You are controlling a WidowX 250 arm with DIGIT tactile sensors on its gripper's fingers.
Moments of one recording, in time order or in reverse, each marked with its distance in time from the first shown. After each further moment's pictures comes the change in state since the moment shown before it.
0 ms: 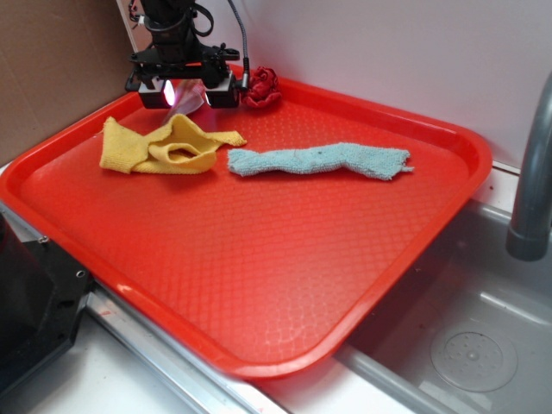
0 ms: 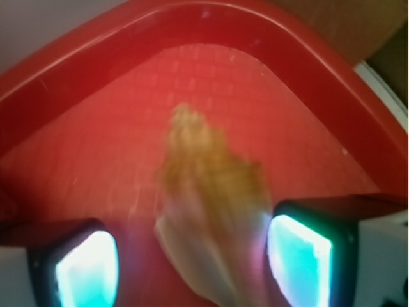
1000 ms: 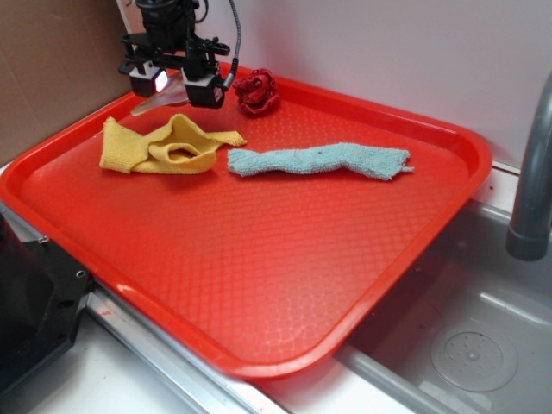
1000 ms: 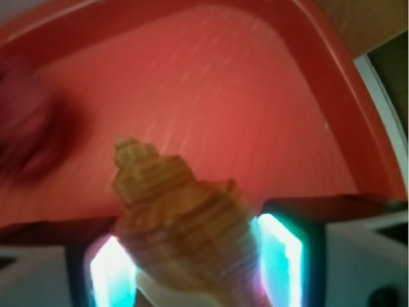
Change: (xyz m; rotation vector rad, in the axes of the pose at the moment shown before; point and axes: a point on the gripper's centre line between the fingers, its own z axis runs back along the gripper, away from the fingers) arm -0.032 -0.011 0.050 0.012 0.187 -0.302
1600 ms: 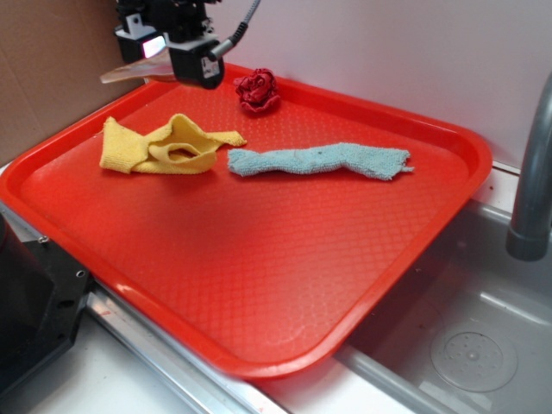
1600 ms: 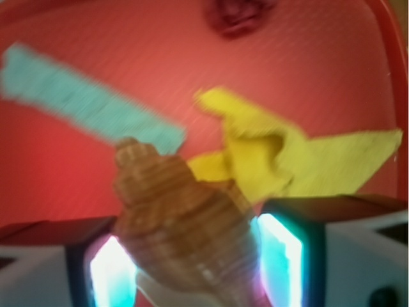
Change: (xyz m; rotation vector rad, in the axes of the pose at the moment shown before) arm -0.093 -0.064 0.089 -0.149 0.137 -0.300
